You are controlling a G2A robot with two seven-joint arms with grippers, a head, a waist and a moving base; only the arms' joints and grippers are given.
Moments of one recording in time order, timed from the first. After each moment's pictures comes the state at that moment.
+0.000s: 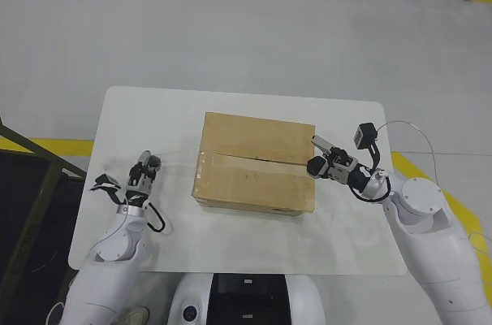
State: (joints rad) left arm 1.64 -1.14 -1.50 -1.52 -0.46 -0.43 -0.03; right arm -1.27 -1.05 1.30 -1.69 0.41 0.17 0.73
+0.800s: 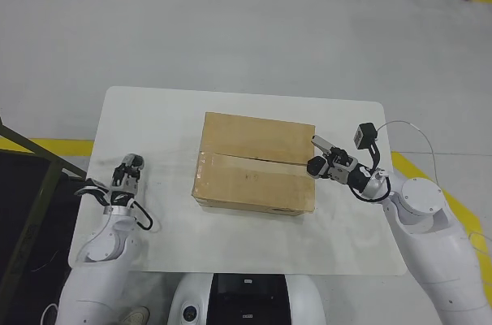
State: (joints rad) left arm 1.63 -1.16 -1.59 -1.44 -0.55 -0.44 -0.10; right arm -1.27 -1.05 1.30 -1.69 0.41 0.17 0.73
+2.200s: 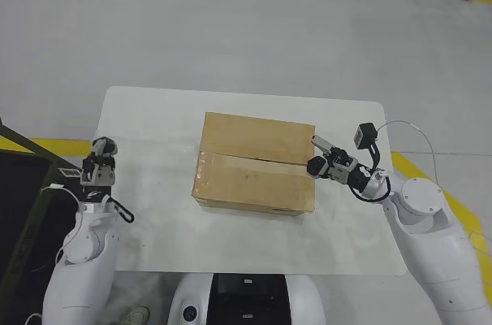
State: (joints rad) left arm 1.70 -1.18 -1.74 -1.64 -0.61 -0.57 -0.22; right arm -1.27 -1.05 1.30 -1.69 0.41 0.17 0.73
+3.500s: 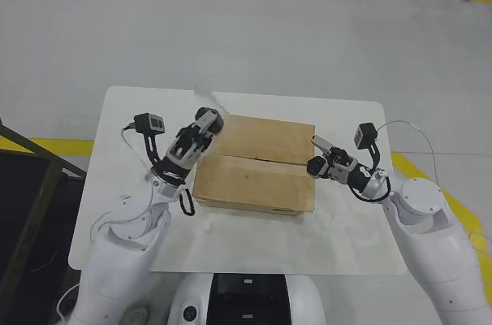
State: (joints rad) left arm 1.48 -1.21 -1.37 -1.96 -0.28 -0.27 -0.31; right arm -1.27 -1.05 1.30 -1.69 0.41 0.17 0.73
